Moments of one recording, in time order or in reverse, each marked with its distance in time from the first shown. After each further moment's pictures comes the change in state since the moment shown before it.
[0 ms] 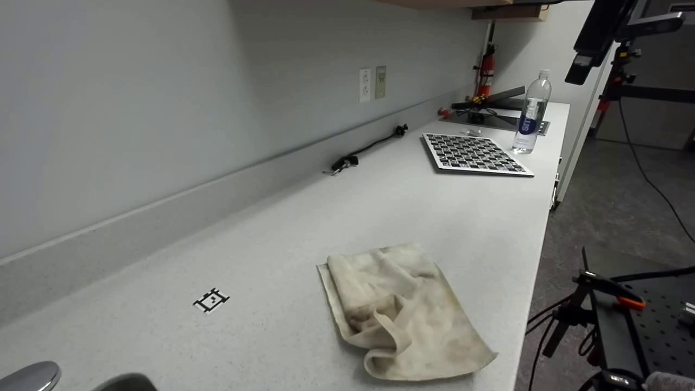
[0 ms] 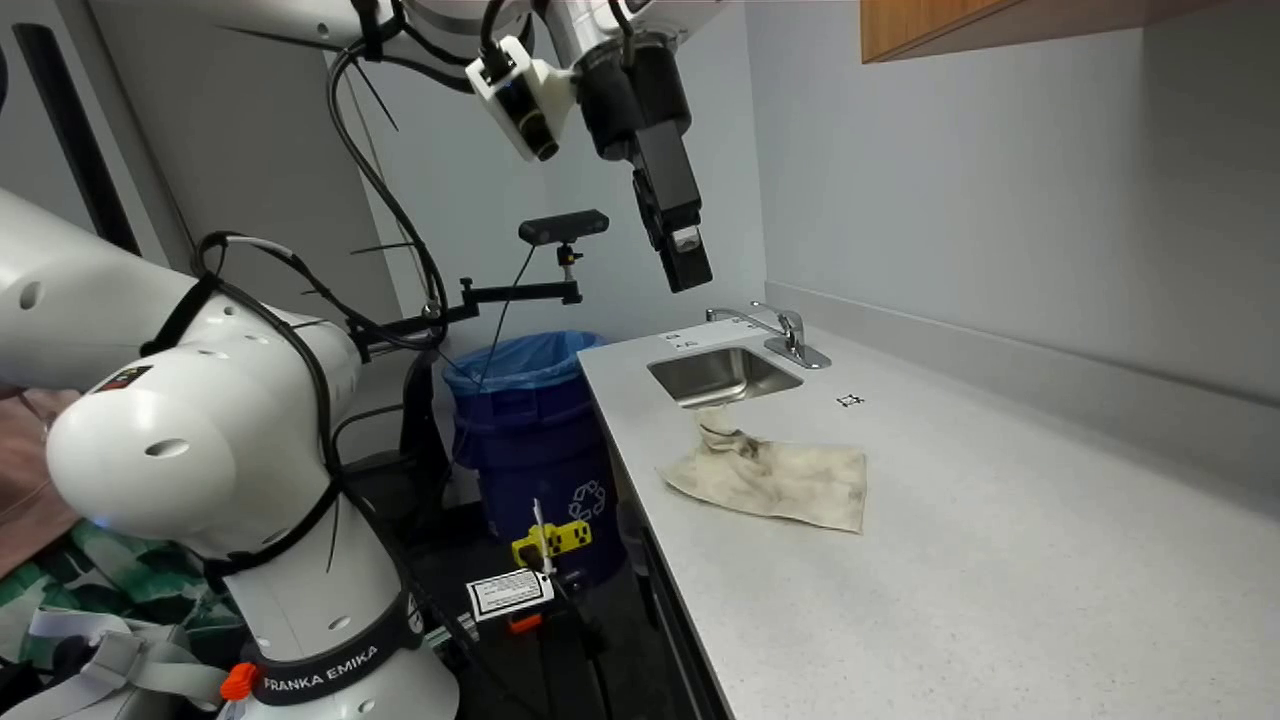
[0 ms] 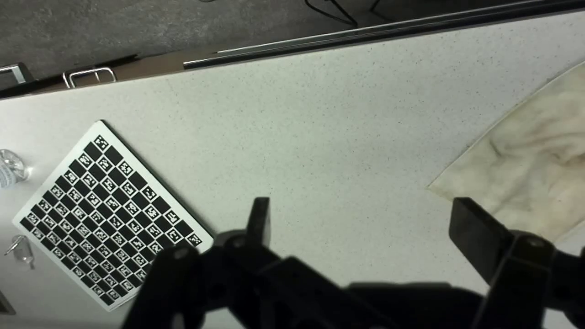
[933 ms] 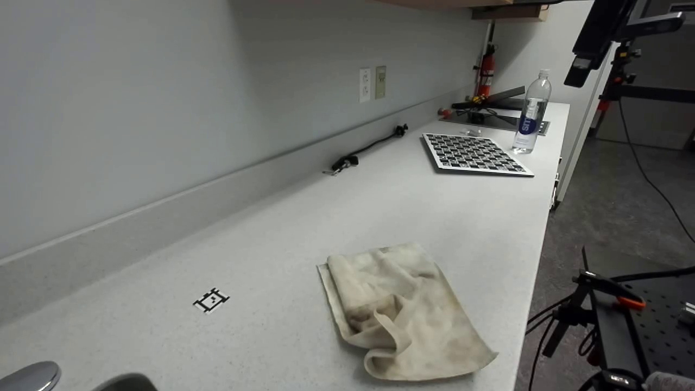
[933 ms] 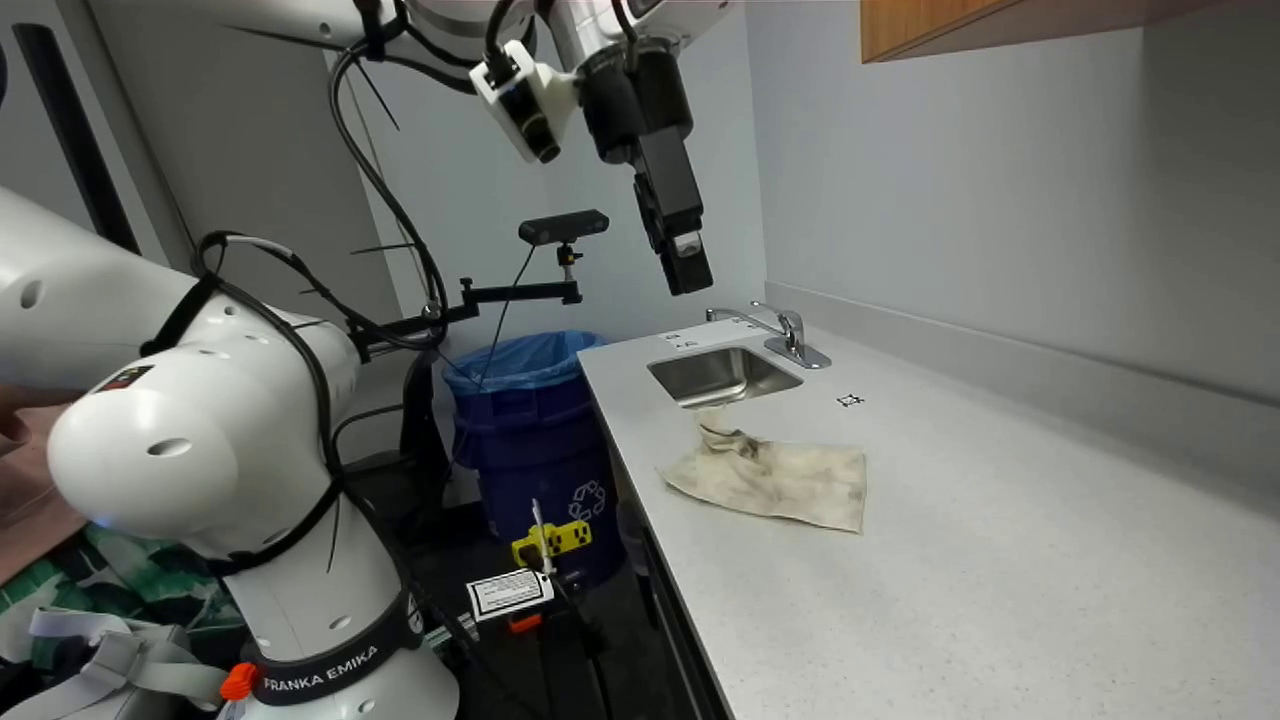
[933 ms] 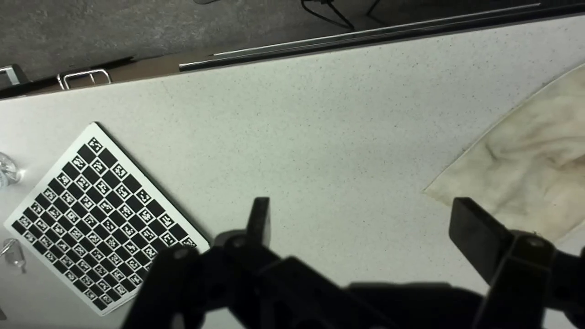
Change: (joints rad) arm 0.009 0.010 -0.008 0.000 0.004 0.000 -0.003
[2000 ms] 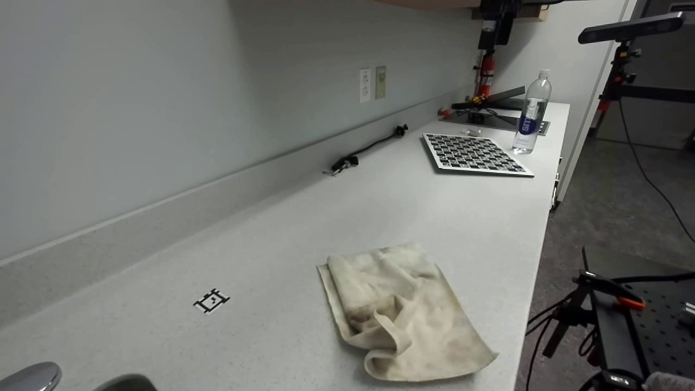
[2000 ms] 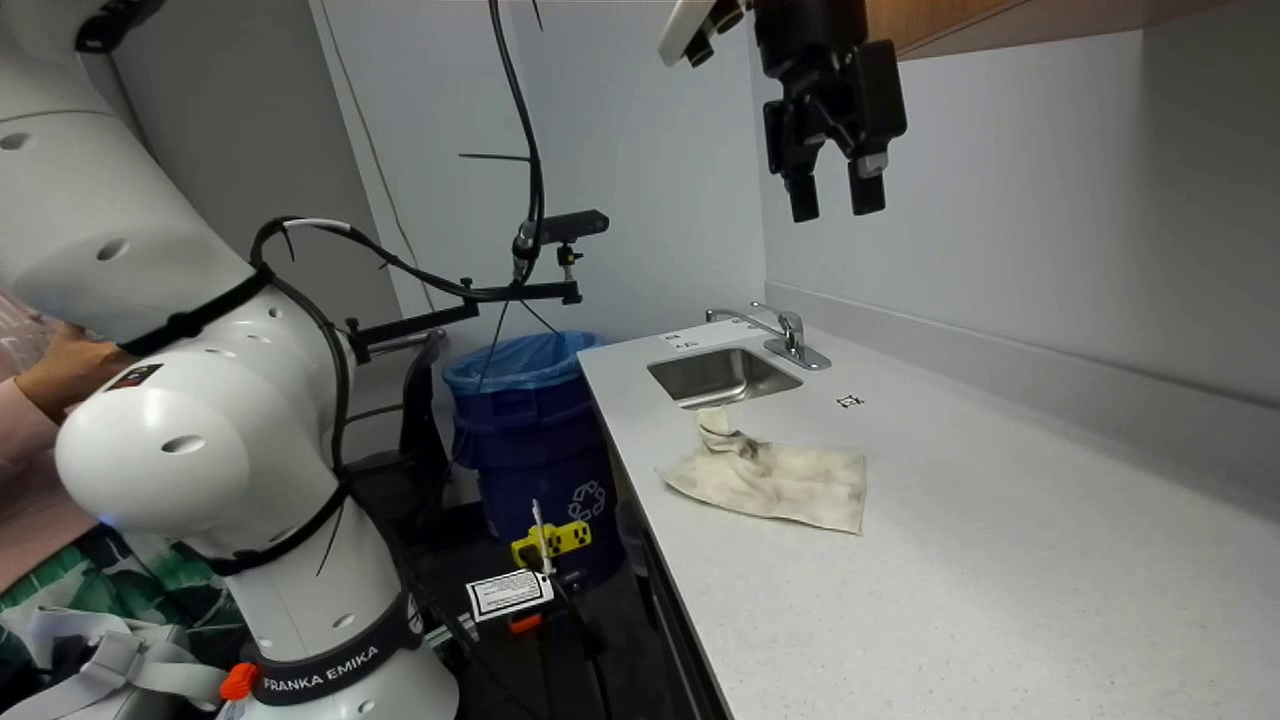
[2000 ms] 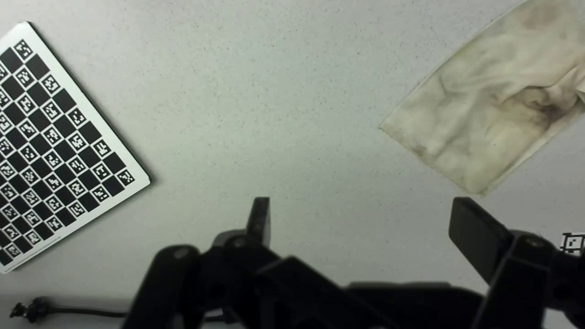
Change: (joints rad) arm 0.046 0.449 -0.102 0.456 0.087 -0.051 -0.192
